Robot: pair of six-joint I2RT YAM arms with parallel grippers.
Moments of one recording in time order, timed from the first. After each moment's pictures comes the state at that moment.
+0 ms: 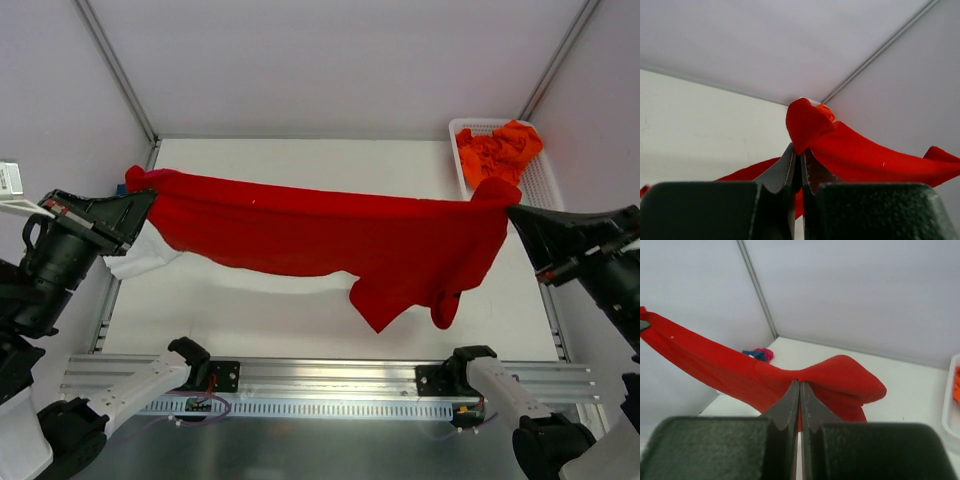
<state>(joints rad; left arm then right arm) -0.55 0.78 1.84 -0.98 -0.24 -0.64 0.13 0.88 2.10 -1.10 -0.39 0.28</state>
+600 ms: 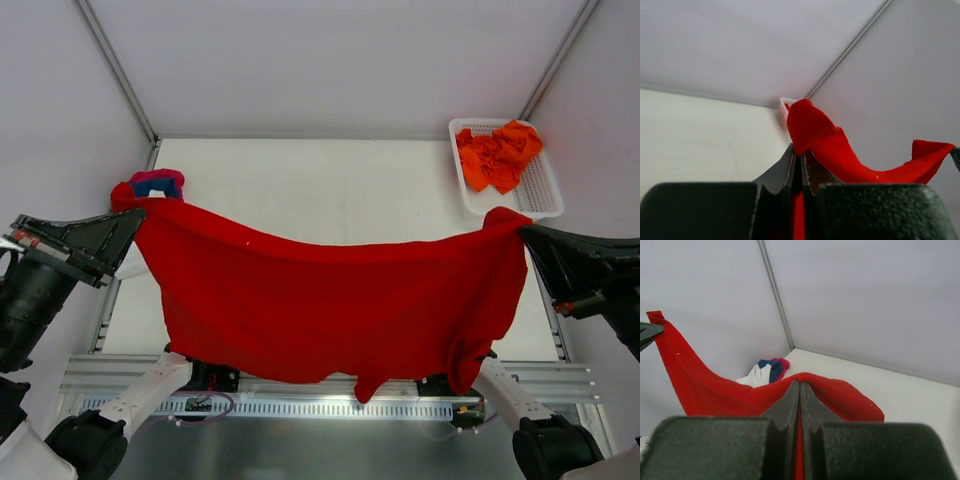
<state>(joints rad) -0.33 0.78 2.03 -1.06 0.10 -0.65 0.13 0.87 2.26 -1.13 -0.47 0.35</state>
